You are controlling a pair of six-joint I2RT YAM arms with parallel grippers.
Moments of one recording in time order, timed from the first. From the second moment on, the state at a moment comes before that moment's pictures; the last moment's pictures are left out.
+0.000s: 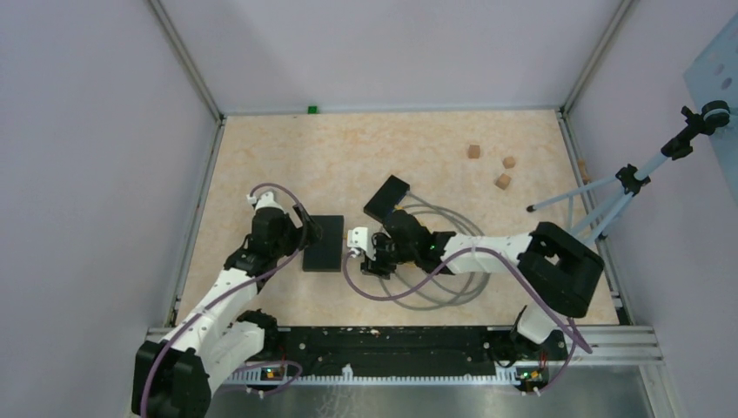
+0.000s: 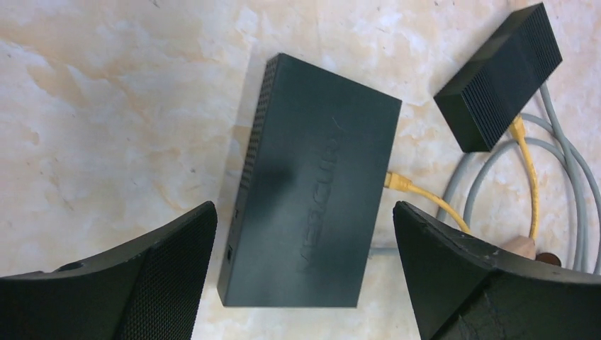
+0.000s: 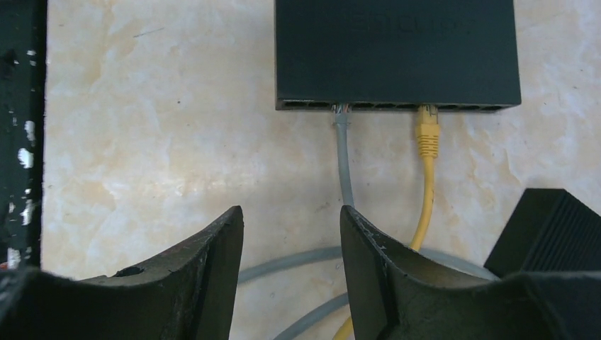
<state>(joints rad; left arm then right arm) -0.29 0.88 0.46 -0.24 -0.06 -0.67 0.99 1.58 0.80 0.15 -0.34 -0.43</state>
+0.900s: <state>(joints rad) -0.20 1.19 0.30 0.25 0.23 -0.59 0.97 1.88 0.99 0.18 -0.35 -0.47</state>
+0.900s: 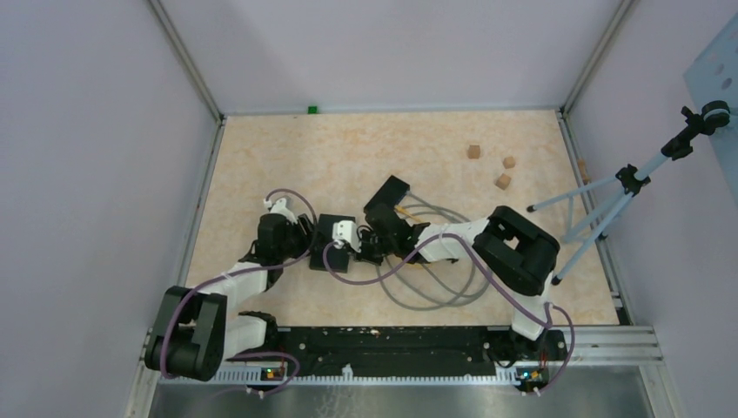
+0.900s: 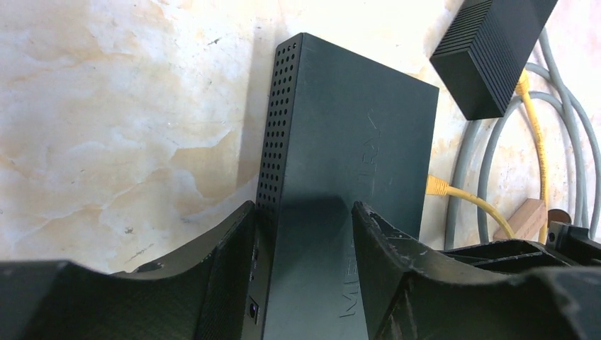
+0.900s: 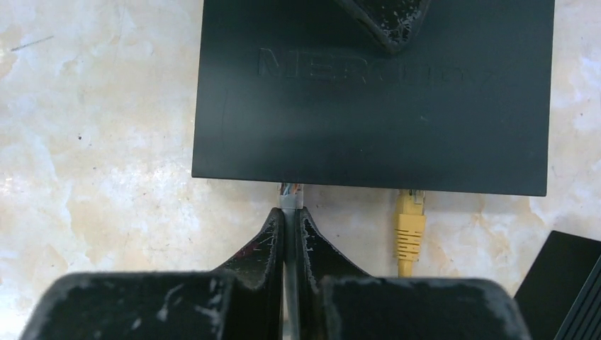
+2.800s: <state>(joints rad) -0.24 1.25 0.38 0.21 0.27 -0.52 0.80 1.92 1.11 0.02 -0.44 -0.48</state>
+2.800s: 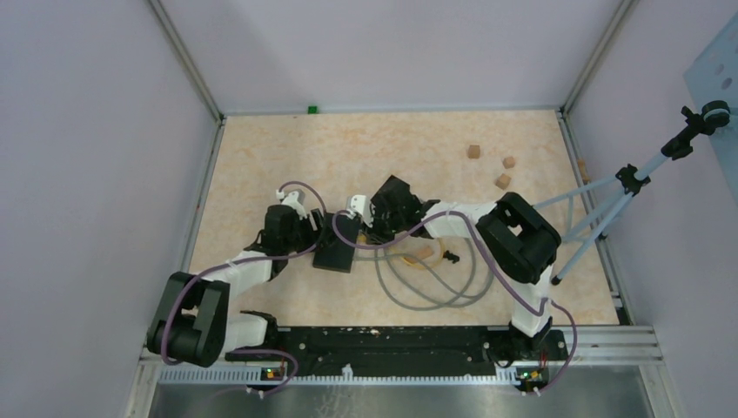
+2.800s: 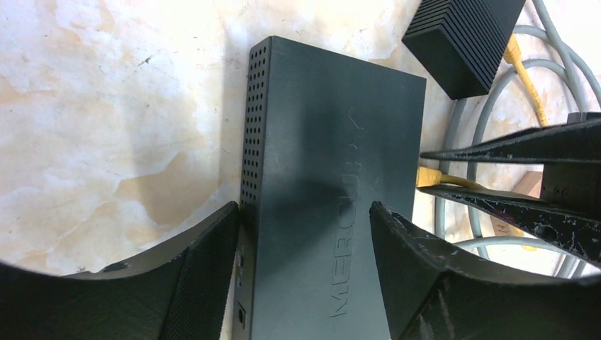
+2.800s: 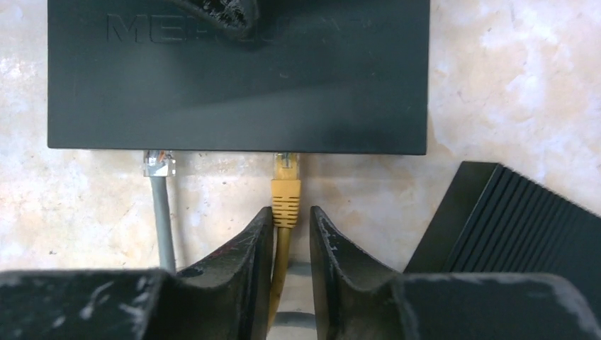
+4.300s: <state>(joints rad) -0.28 0.86 0.48 -0.19 0.07 -0.46 0.68 1.56 0.88 0.01 0.04 -0.13</state>
